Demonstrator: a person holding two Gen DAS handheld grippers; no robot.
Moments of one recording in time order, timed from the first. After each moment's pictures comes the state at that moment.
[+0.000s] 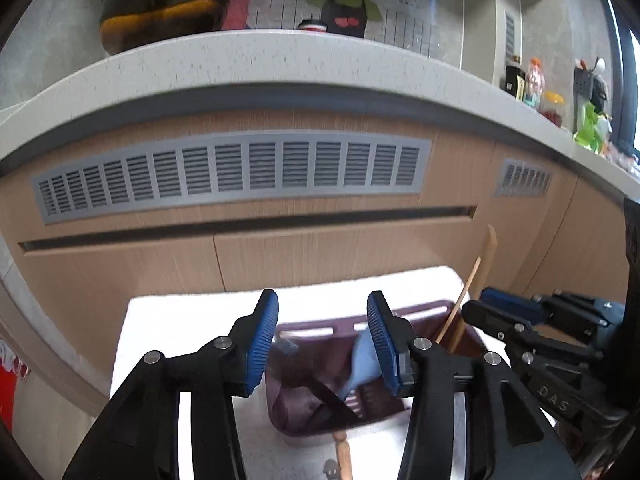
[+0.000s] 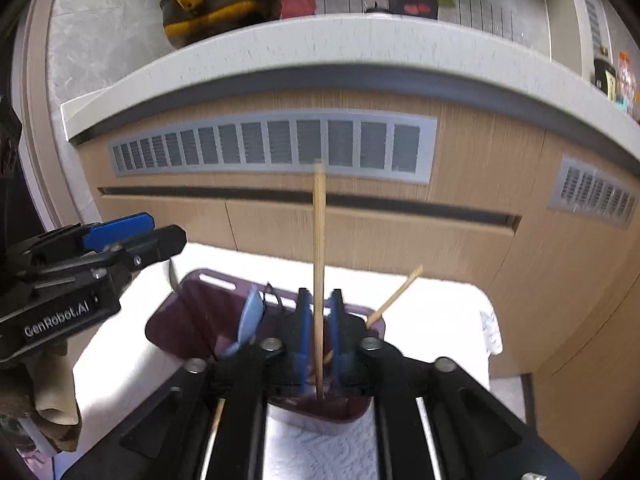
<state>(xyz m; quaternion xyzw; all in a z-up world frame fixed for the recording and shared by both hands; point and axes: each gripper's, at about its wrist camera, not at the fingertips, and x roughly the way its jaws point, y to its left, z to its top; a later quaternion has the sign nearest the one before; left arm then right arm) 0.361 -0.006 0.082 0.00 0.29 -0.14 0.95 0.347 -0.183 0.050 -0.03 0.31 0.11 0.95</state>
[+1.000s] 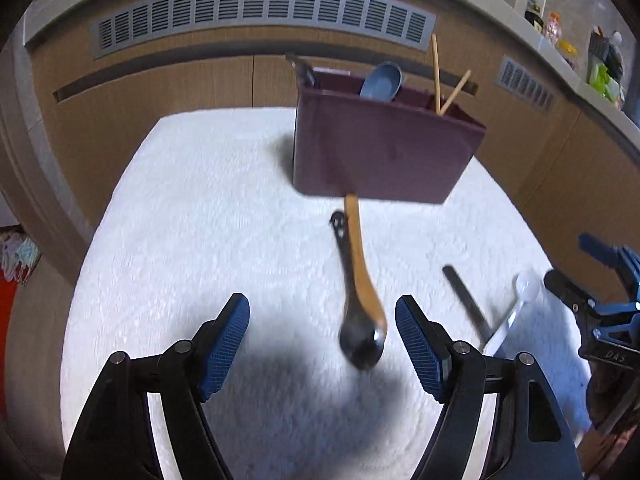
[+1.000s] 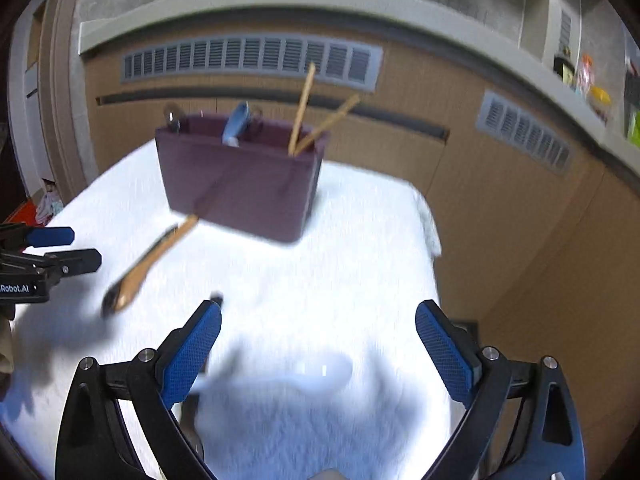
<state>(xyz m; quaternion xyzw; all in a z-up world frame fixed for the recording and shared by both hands) 0.203 0.030 -0.029 -0.03 0.43 -0.11 0.90 0.191 -0.225 -0.028 -0.10 0.34 0.05 0.93</state>
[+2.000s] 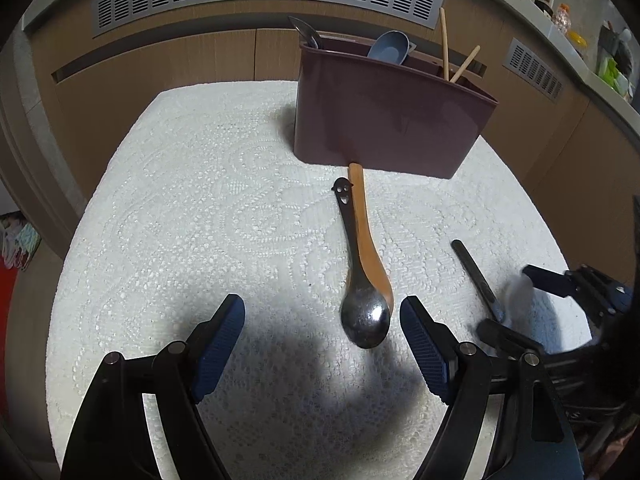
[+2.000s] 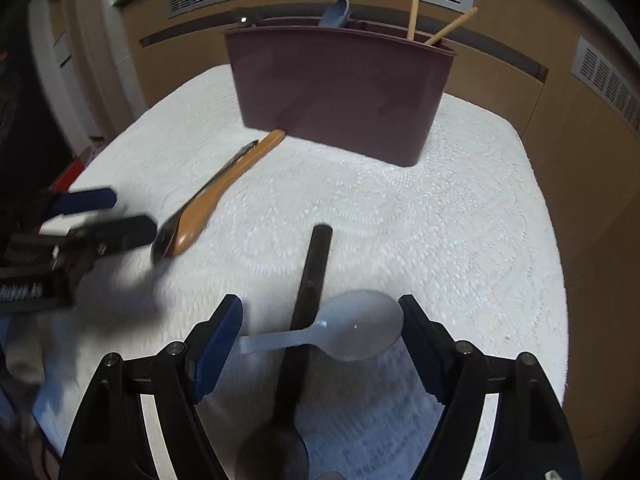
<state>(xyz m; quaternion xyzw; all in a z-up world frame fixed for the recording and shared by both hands) 0.210 0.022 -0.046 -0.03 0.45 -0.10 0.89 0.204 -0.168 -0.080 -0.10 0.45 0.14 0.88</state>
